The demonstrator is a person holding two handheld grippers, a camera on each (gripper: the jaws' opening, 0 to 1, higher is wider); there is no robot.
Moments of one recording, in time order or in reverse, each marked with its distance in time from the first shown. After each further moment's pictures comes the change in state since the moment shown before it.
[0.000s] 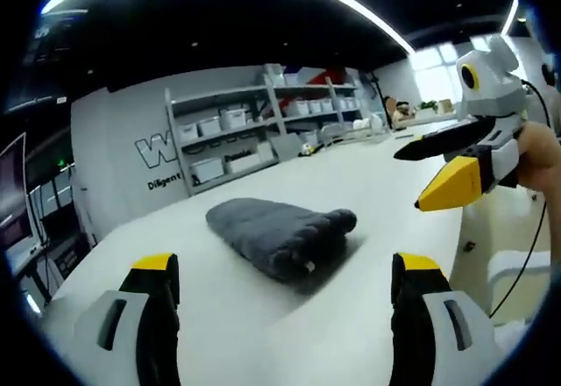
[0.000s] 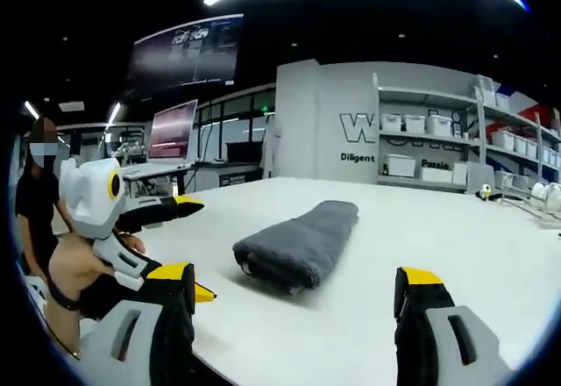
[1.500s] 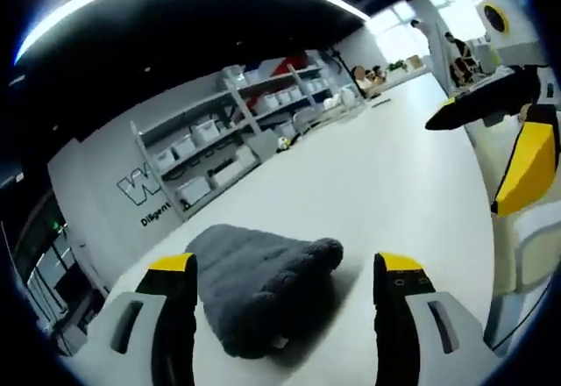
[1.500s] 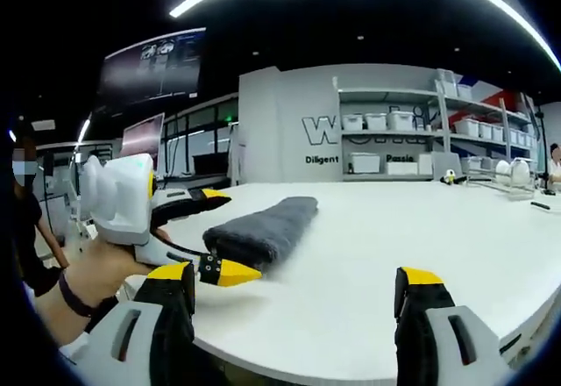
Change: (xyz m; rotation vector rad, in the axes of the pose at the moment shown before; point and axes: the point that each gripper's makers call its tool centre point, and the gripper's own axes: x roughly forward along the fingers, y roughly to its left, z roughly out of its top) left arm 0.076 -0.049 0.023 0.286 0.029 -0.058; right arm -0.048 -0.037 -0.018 0.087 -0.039 -0.166
